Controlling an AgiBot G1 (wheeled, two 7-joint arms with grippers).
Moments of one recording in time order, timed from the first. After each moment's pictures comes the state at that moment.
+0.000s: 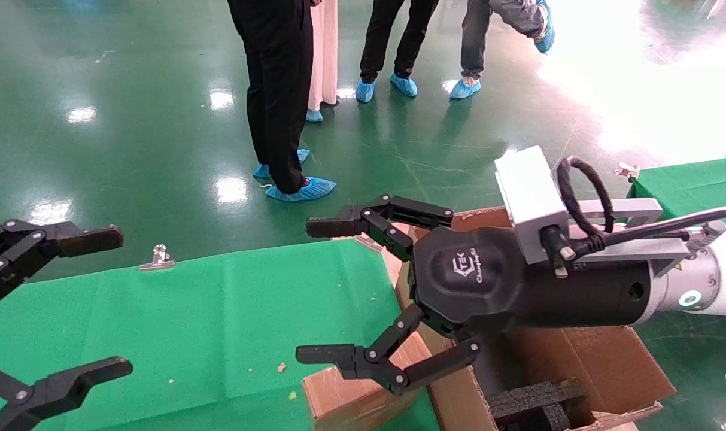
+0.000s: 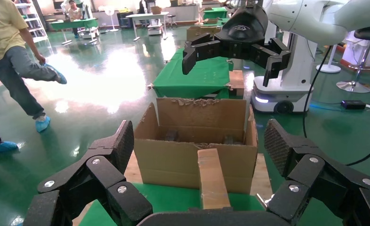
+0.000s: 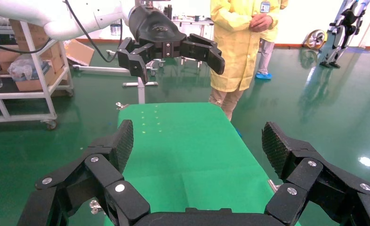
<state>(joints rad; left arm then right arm) -1.09 0.58 0.35 -1.26 0.67 1.46 -0.15 1.08 -0.61 -0.28 1.28 -0.73 -1.49 0.19</state>
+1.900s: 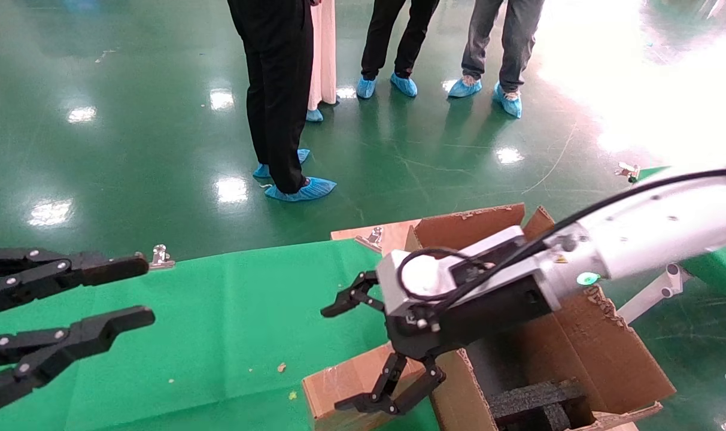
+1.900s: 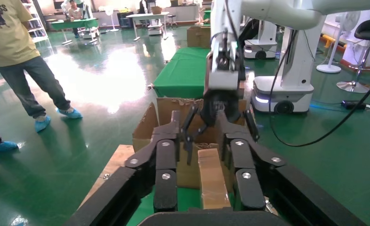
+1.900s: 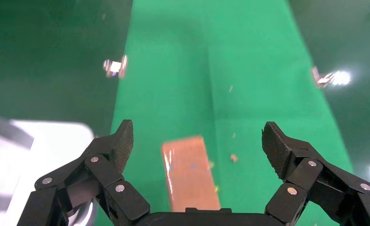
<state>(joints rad) -1.09 0.58 0.35 -1.26 0.67 1.46 -0.15 1.49 -0.73 -0.76 1.12 -1.15 -1.59 0.16</state>
